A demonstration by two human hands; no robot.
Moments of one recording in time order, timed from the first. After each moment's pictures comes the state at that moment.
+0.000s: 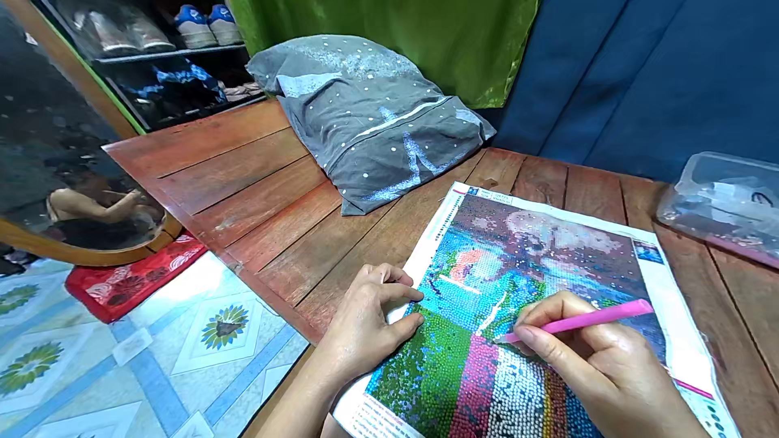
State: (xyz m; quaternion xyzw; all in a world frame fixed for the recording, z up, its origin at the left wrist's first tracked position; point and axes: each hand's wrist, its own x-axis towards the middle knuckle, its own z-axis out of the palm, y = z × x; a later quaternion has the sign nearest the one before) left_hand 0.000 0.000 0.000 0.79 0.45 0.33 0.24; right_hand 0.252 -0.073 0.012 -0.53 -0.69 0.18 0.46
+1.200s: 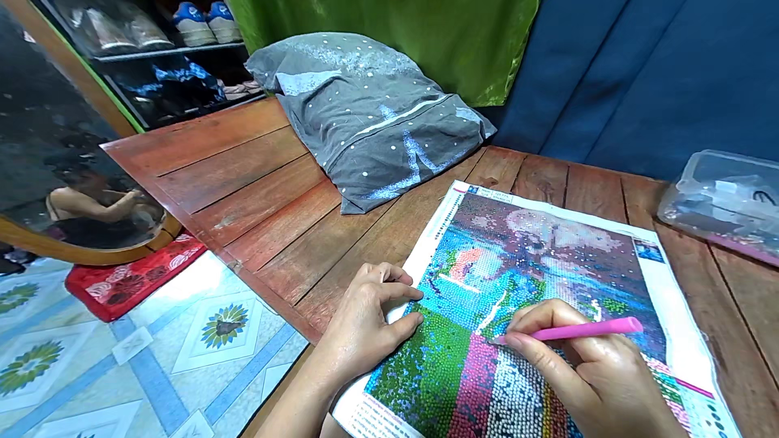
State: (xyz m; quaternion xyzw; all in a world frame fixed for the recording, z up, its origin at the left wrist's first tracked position) left_hand 0.000 0.000 -0.001 0.80 0.45 0.33 0.23; right_hand 0.246 -0.071 0.004 -0.49 -0.73 0.12 0.47
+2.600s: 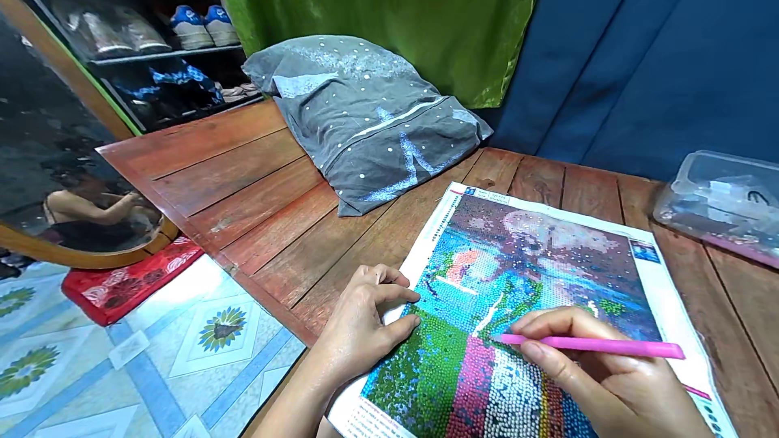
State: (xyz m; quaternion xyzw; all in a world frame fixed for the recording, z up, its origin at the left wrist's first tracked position) left_hand -0.001 0.001 -0.001 0.79 0.45 0.33 0.24; right_hand 0.253 -0.085 0.019 -0.52 -0.69 0.21 0.46
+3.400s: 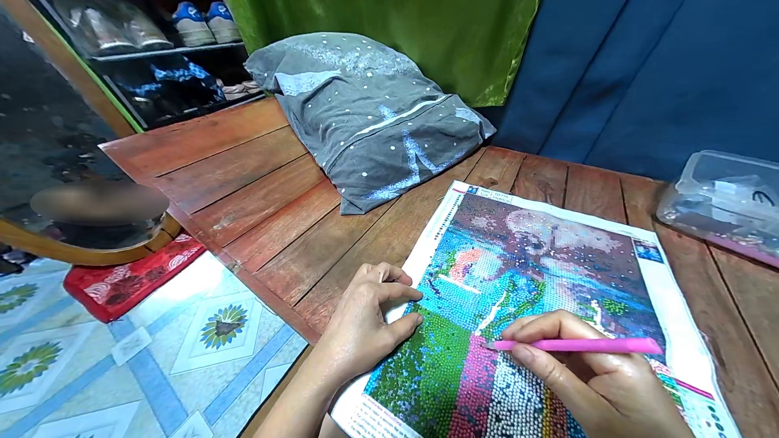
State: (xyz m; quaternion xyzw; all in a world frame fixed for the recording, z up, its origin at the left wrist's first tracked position) left_hand -0.001 0.001 -0.001 0.79 0.45 0.33 0.24; right_hand 0.246 -0.086 0.015 -0.51 -0.69 0.24 0.46
